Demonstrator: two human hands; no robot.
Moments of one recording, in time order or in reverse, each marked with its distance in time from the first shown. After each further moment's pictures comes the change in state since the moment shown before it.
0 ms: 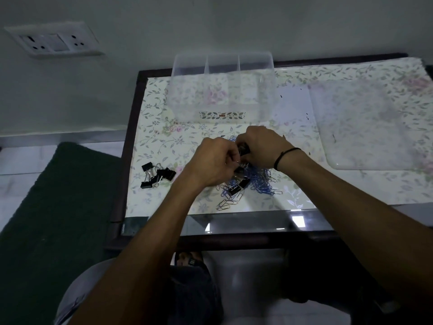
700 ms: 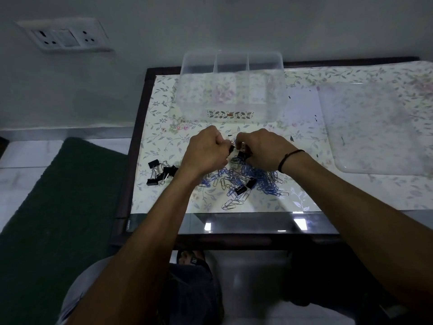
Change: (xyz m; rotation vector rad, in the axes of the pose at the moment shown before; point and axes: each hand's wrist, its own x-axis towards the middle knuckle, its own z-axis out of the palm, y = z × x) left_hand -0.001 -0.010 -0.013 -0.492 0.144 -0.406; right_hand 0.005 -0.003 0.009 -0.009 -0.025 -0.044
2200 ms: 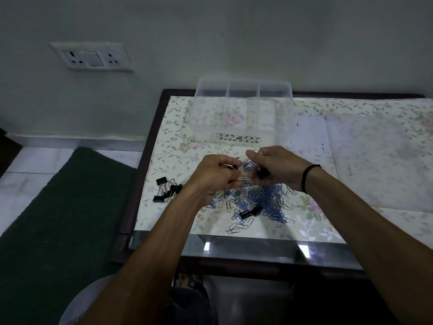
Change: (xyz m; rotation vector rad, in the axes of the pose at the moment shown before) left_hand 0.001 0.003 -0.003 -0.524 -0.167 -0.244; right_hand -0.006 -0.008 -0.036 1.218 -0.145 0.426
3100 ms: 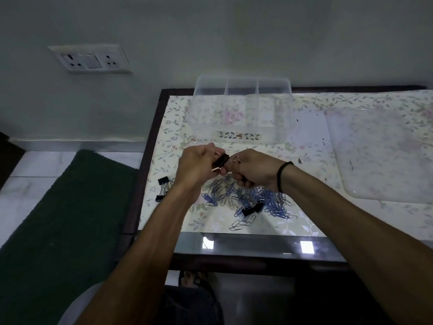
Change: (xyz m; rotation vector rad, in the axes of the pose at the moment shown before) left_hand 0.000 -0.001 -0.025 -0.023 0.205 0.194; right_hand 0.008 -0.004 0.042 -0.171 -0.192 -0.062
